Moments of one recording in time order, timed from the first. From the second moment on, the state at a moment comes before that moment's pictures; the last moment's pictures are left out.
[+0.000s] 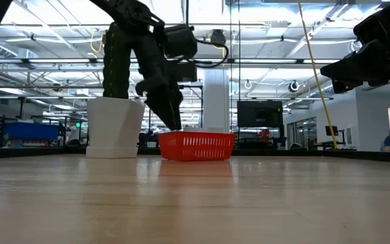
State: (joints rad) left arm 0.28 1.84 1.32 -0.63 0.10 0.43; right arm 0.18 0.21 0.02 0.08 0.13 0.03
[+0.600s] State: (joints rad) left arm 0.33 1.96 1.50 -0.75 0.13 0.47; right arm 0.18 0.21 0.01 0.08 0.13 0.03
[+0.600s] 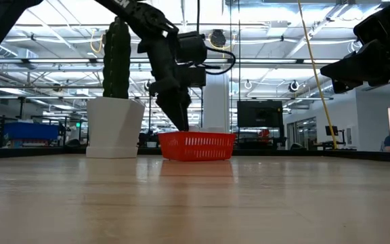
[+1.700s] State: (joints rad) left arm 0.31 2.07 1.50 -0.71 0.14 0.43; right arm 0.18 0.22 0.02 0.08 0.13 0.03
